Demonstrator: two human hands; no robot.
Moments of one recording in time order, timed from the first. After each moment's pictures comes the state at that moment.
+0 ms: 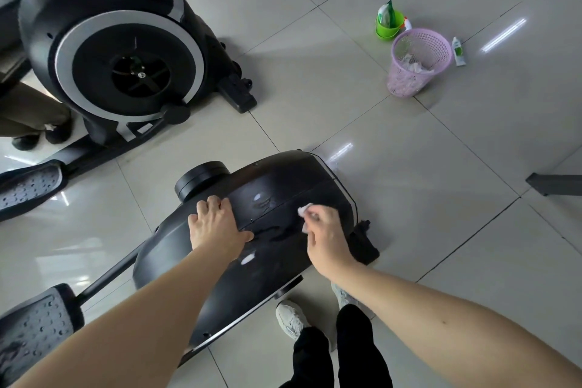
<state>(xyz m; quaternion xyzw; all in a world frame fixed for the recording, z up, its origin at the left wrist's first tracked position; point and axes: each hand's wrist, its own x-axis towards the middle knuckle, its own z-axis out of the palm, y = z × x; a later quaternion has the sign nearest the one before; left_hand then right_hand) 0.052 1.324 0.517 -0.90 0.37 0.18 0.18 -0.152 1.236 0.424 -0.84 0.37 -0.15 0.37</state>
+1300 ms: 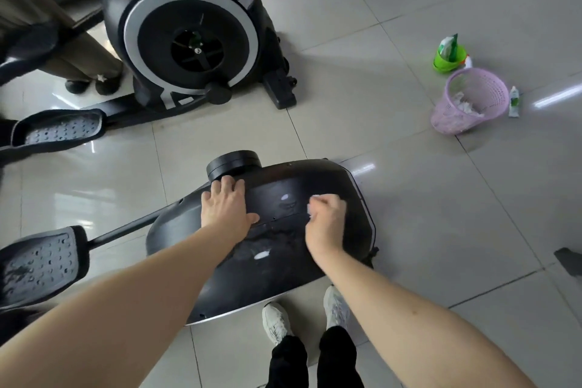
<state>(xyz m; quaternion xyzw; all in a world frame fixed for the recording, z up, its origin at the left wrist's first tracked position) 0.082 1.335 0.519 -0.92 0.33 0.17 0.12 -0.069 1.218 0.430 -0.80 0.46 -0.11 0.36</state>
